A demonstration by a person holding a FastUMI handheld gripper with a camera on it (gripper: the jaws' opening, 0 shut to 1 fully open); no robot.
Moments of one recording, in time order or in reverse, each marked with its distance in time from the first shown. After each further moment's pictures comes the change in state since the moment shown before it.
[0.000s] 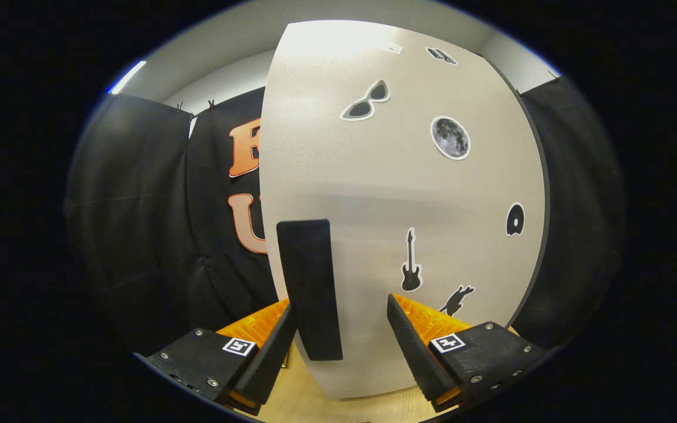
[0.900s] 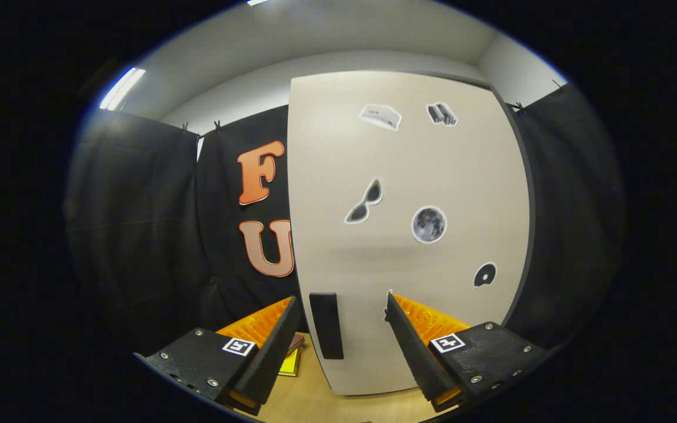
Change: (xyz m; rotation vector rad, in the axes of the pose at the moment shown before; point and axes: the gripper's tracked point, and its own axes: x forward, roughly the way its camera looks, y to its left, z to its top) arm -0.065 0.003 0.109 -0.001 -0.092 0.021
